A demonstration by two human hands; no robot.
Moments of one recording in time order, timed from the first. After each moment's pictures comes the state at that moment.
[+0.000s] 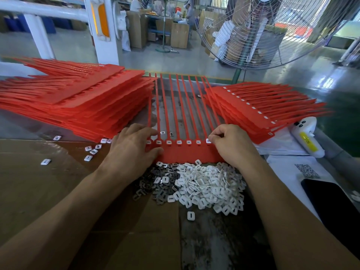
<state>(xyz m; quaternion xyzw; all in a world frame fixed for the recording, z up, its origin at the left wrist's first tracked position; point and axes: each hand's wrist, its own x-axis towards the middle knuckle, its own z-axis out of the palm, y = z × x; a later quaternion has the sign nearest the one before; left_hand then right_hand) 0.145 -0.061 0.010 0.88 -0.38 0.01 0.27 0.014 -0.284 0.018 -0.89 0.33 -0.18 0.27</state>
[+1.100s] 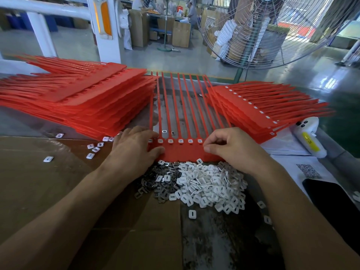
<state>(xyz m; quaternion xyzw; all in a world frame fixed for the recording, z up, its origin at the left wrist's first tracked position) 0.146 -0.062 0.008 0.90 -0.37 -0.02 0.24 -0.006 -0.275 0.029 -0.91 0.22 -0.12 0.32</state>
